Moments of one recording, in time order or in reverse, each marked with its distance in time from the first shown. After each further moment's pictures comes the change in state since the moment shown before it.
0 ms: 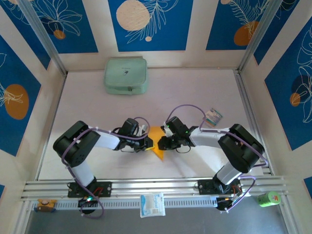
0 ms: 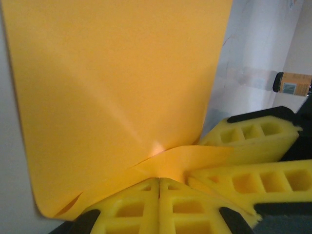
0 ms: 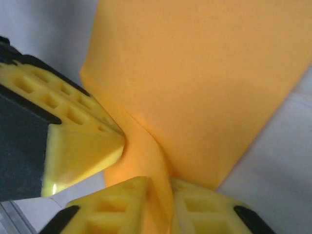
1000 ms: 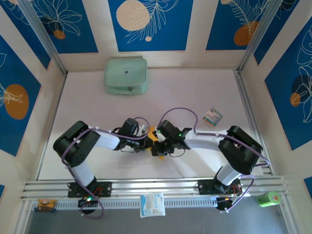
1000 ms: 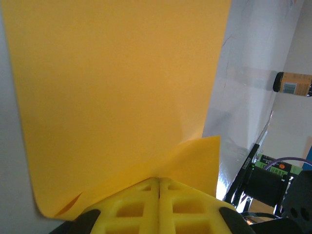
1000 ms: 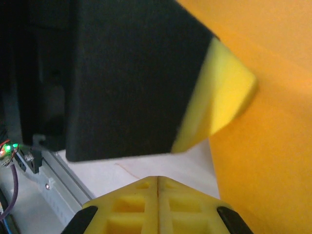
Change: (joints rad) left arm -0.001 0.000 0.000 0.000 0.000 0.000; right arm 0.154 0.016 0.083 -0.073 -0.068 0.146
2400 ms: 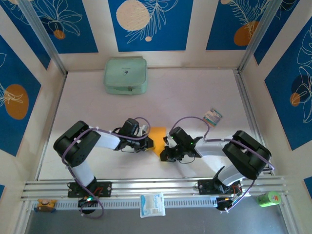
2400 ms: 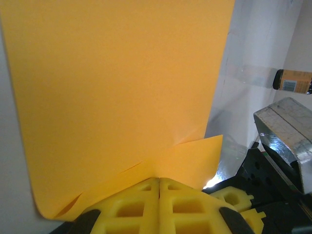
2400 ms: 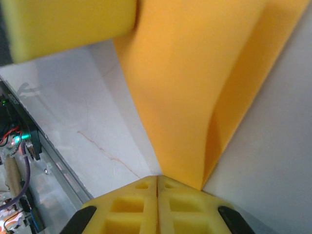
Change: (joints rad) left arm -0.002 0.005 0.004 -0.002 0.004 0.000; right arm -0.082 -0.114 -0.305 0.240 -0.122 0.084
